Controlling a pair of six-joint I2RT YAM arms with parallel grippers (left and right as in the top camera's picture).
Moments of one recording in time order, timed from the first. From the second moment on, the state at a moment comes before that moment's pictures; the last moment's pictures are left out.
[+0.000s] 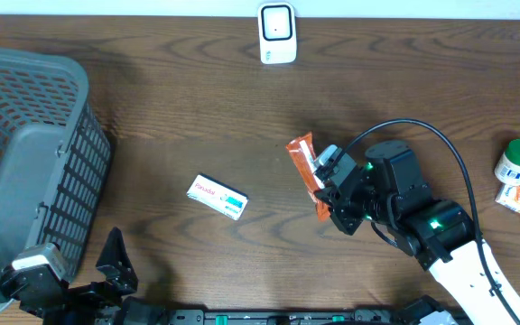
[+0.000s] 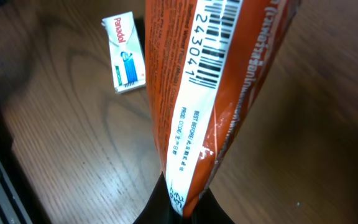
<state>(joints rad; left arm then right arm) -0.29 0.22 1.03 -1.15 -0.34 -0.38 0.46 1.06 0.87 -0.72 -0.36 -0.24</state>
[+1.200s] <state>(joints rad) -0.29 0.22 1.03 -1.15 -0.34 -0.38 0.51 1.35 0.92 -0.66 -0.44 0.14</state>
